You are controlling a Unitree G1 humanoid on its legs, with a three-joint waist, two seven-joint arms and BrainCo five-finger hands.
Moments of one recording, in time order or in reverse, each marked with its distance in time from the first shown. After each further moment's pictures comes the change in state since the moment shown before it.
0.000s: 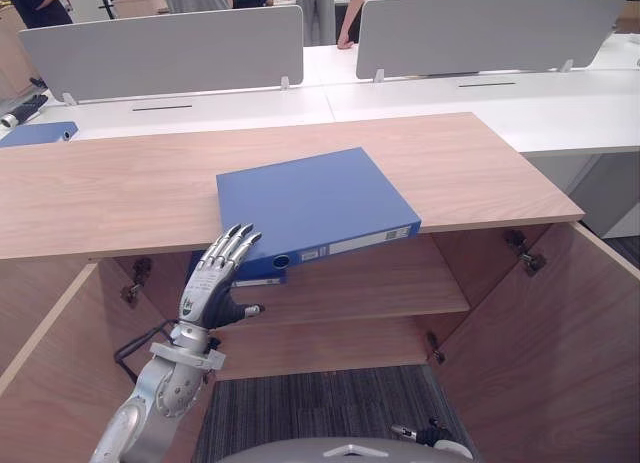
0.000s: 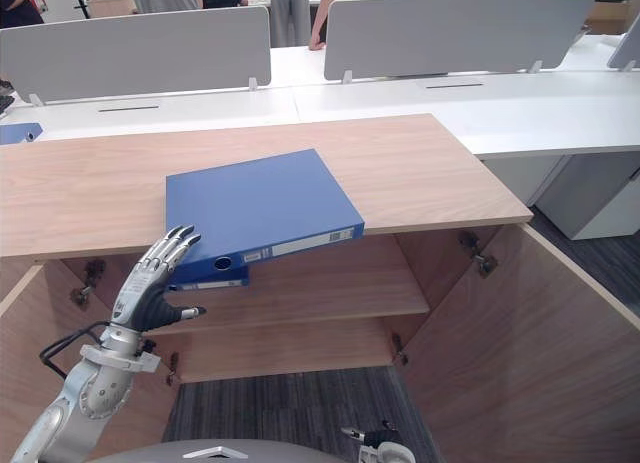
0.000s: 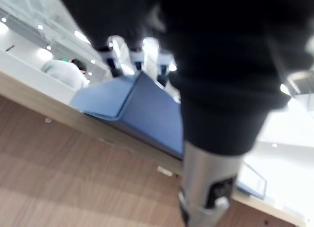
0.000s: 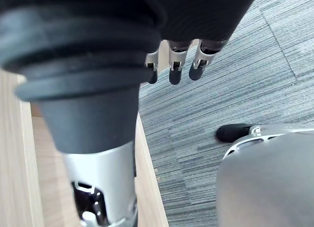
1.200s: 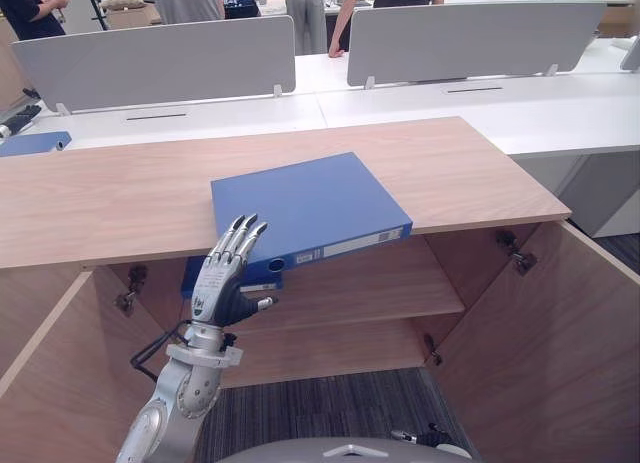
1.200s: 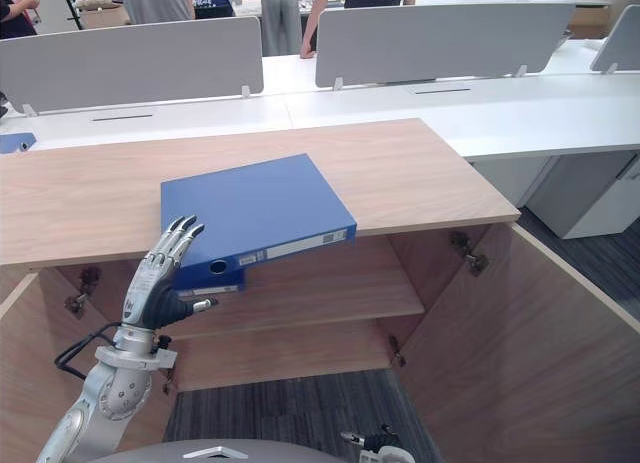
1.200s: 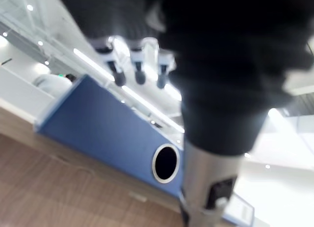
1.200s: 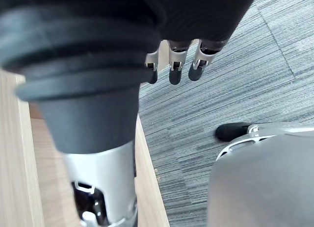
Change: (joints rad) left arm 0.001 -0.096 -0.040 -0.040 0.072 0.031 0.062; right arm 0.011 -0.008 0.032 0.006 0.014 0.001 0.012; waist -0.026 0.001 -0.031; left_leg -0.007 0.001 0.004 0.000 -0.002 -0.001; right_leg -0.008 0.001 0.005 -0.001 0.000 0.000
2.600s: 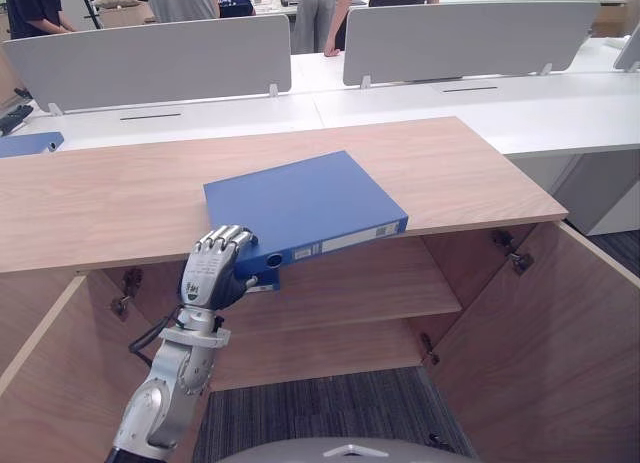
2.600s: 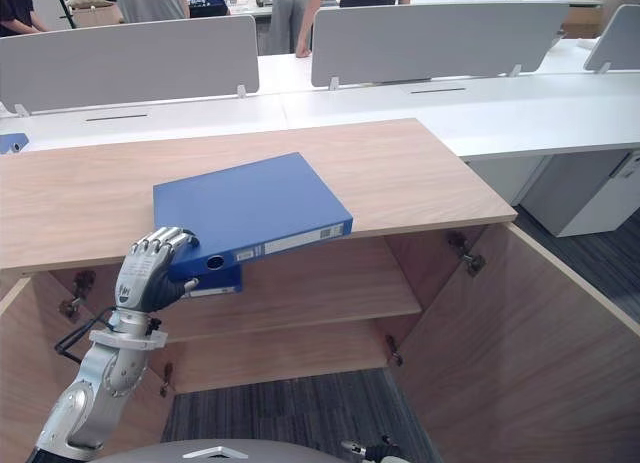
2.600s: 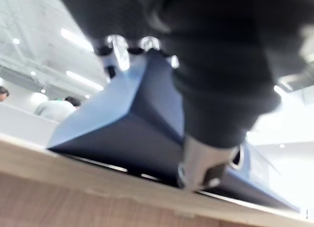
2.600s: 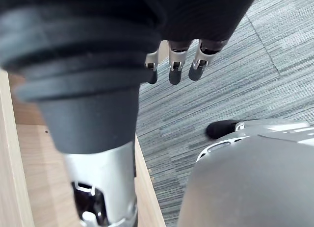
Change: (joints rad) left arm -0.112 0.010 0.052 0.087 0.143 0.065 0.027; right arm 0.031 0.002 -0.014 -0.001 0.020 0.007 0.029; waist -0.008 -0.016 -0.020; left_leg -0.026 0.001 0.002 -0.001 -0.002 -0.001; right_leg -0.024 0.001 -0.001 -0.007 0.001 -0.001
